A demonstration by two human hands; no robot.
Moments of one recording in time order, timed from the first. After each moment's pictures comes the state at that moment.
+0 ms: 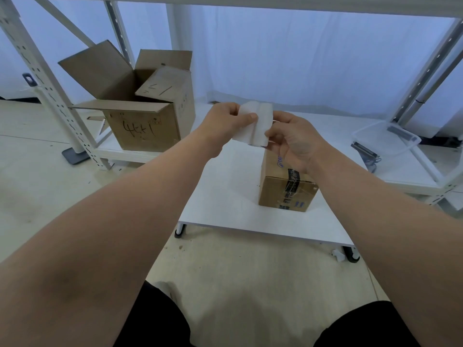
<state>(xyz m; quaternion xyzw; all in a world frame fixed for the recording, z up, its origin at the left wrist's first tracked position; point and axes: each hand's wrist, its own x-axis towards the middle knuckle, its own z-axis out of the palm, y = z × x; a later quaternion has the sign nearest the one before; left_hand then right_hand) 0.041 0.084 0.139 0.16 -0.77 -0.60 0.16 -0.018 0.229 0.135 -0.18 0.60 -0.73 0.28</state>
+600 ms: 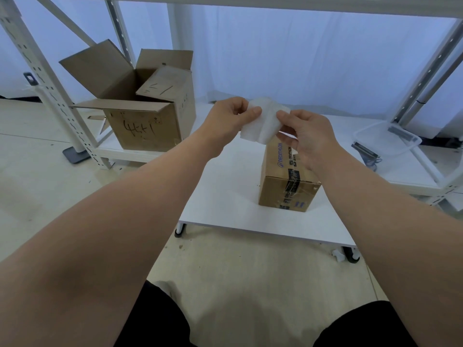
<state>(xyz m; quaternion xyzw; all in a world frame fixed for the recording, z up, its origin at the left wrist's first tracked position) 0.044 0.089 0.141 0.08 -0.76 -0.61 0.19 -0.031 0.238 0.135 -0.12 0.63 -0.75 0.16</state>
